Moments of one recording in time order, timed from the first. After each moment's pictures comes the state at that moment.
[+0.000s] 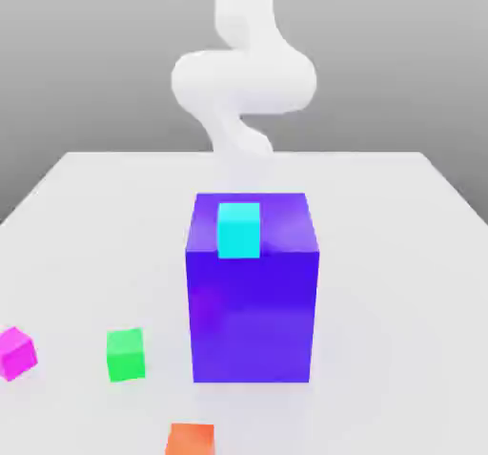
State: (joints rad) arm -0.06 -0.71 -0.01 -2.31 0.02 2.33 0.90
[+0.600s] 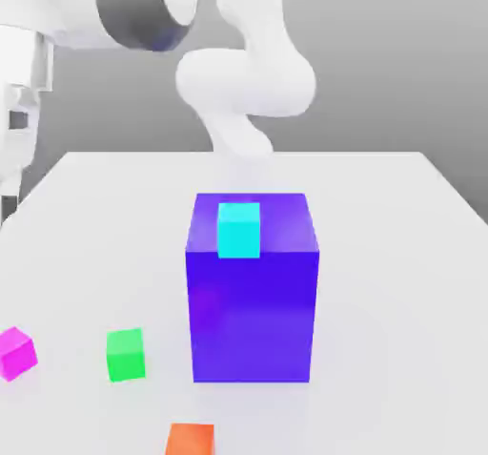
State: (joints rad) arm -0.42 -0.07 -0.11 -2.40 0.09 2.58 1.70
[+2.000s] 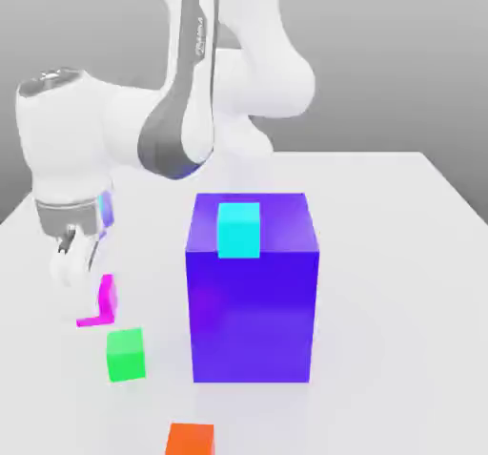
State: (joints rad) arm -0.40 -0.07 -0.07 -2.75 0.01 2.68 1.60
